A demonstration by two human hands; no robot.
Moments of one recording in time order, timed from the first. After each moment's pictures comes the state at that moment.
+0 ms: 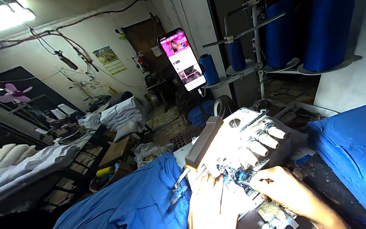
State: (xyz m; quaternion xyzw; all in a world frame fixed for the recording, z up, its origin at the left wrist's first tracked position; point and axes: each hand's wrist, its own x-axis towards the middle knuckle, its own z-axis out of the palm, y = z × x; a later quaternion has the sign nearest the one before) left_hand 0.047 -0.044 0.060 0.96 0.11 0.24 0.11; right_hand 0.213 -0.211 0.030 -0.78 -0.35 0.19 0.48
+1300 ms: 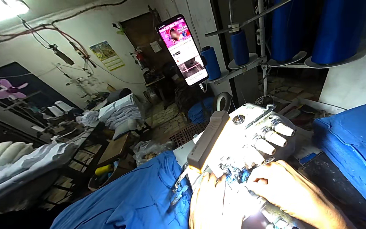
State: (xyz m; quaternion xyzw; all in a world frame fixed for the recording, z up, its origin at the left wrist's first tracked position) left_hand 0.047 -0.044 0.059 0.96 0.13 0.23 0.10; right_hand 0.200 -0.196 0.052 -0.84 -0.42 0.03 0.35
